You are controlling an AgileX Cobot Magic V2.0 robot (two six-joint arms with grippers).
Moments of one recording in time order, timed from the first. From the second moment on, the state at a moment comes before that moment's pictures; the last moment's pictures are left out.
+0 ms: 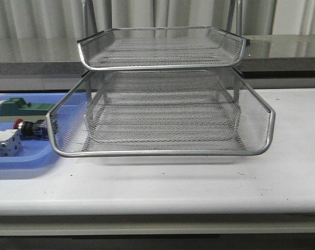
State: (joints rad) left arm -0.09 0.52 -0.53 -0.13 0.44 -0.01; right arm 0.21 0.50 -0.65 -0.14 1.07 0.22
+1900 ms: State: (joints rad) left arm -0.09 1.64 -1.49 -0.04 0.89 0.56; right arm 0.21 0.50 -0.65 -0.14 1.06 0.22
